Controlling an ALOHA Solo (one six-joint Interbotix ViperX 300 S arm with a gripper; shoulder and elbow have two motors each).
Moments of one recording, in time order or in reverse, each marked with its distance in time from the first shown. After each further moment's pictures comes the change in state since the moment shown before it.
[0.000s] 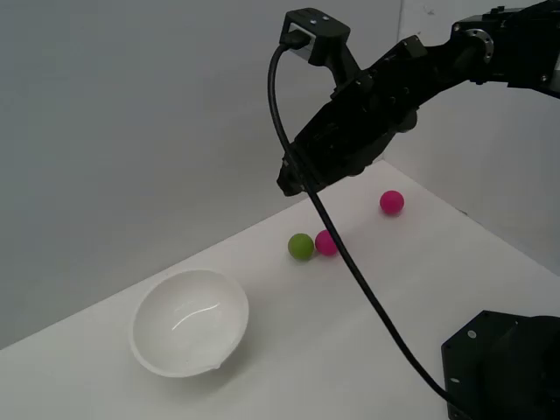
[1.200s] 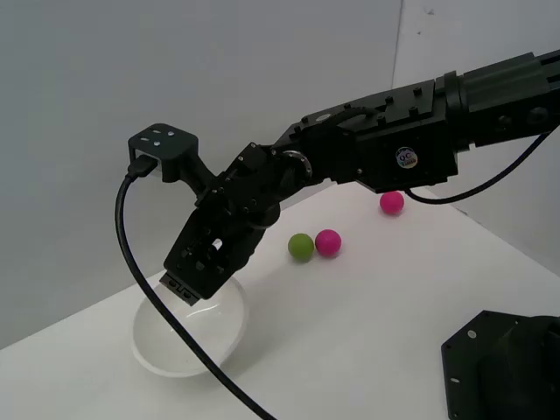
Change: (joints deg) arm -20.0 -21.8 -21.9 -6.9 -6.6 -0.1 -11.4 -2.2
